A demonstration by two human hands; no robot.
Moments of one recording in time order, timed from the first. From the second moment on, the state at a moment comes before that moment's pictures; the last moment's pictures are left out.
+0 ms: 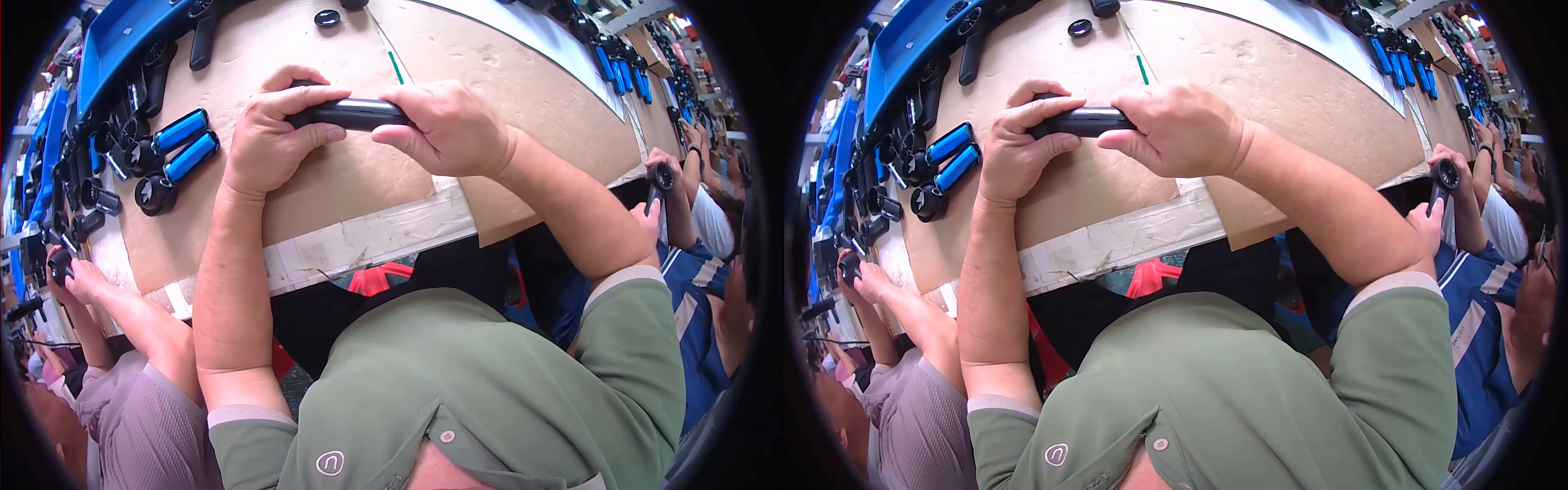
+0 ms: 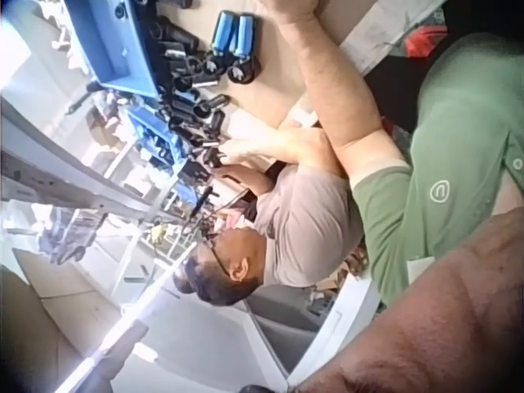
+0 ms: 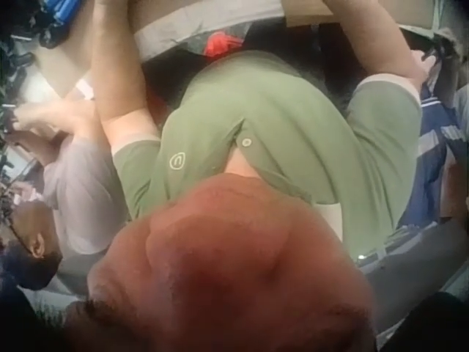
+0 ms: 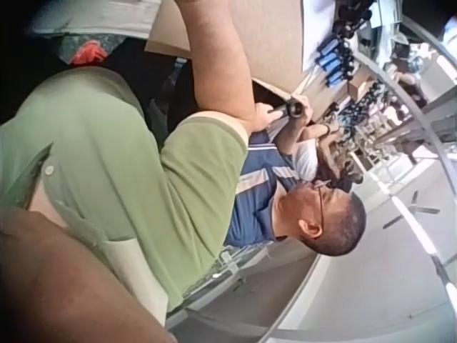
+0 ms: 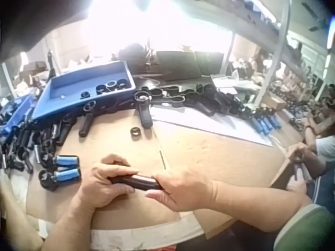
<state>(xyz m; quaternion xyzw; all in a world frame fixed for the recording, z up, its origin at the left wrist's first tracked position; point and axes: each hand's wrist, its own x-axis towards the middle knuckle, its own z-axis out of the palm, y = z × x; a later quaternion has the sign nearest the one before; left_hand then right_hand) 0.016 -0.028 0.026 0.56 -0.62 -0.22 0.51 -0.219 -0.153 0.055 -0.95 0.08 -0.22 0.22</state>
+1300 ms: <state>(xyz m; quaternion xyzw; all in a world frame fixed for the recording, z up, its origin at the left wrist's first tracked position) -0.023 -0.007 0.020 0.66 -0.63 0.14 0.39 -0.222 -0.149 0.038 -0.94 0.08 -0.18 0.27</state>
